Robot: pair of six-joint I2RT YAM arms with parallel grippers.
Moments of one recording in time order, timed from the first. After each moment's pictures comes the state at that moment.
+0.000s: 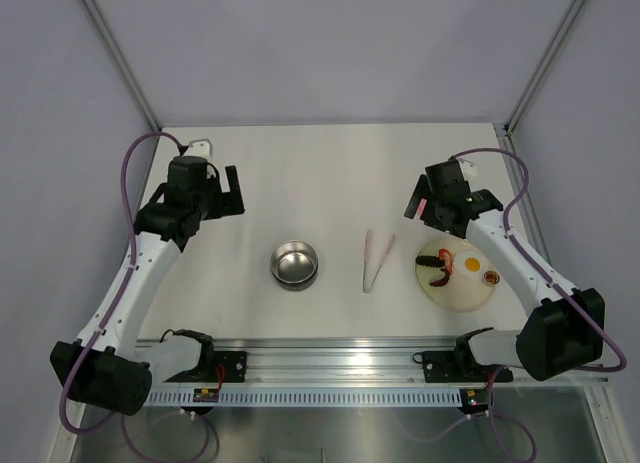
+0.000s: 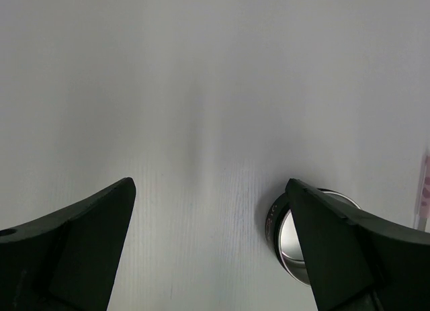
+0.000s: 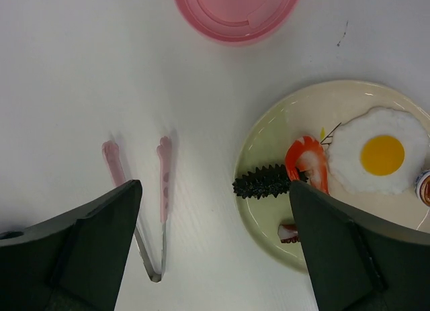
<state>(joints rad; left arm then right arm) -0.23 1.11 1.13 -0.69 -0.15 -0.27 0.32 1.32 1.10 -0.72 0.30 0.63</state>
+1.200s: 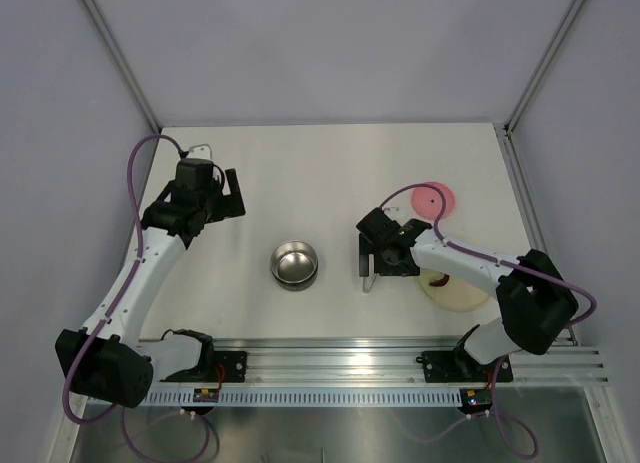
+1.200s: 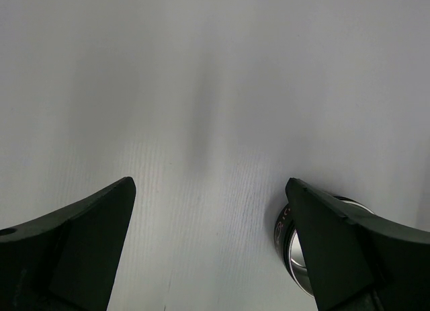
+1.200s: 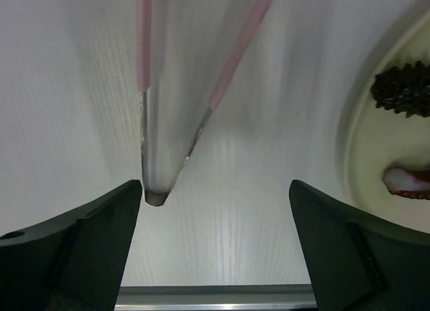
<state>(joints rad) -0.23 1.16 1.10 -0.69 -0.22 -0.33 0.73 1.48 0.94 -0.72 0.28 0.71</state>
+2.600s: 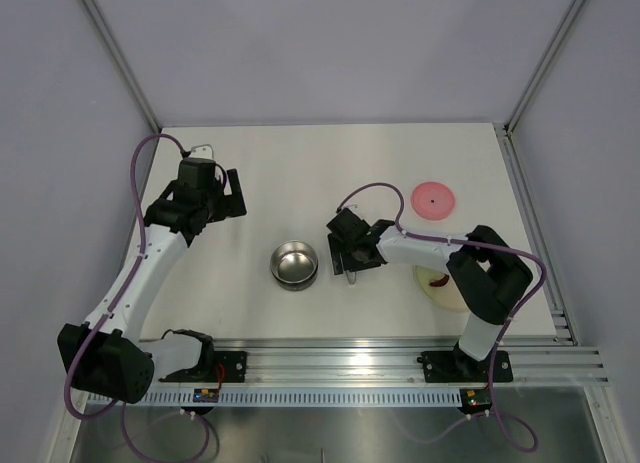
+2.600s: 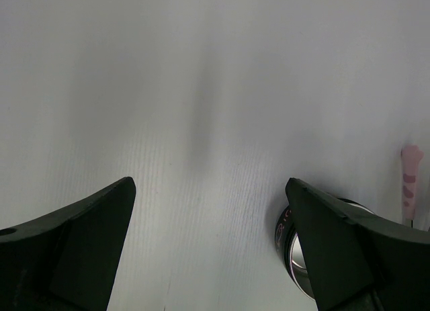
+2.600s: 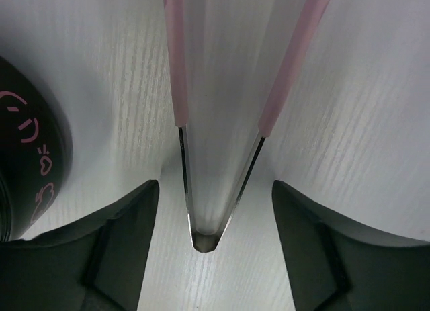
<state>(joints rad) -0.23 1.18 1.10 -0.69 -0.22 -0.34 0.83 1.75 1.05 -0.43 0.20 0.58</state>
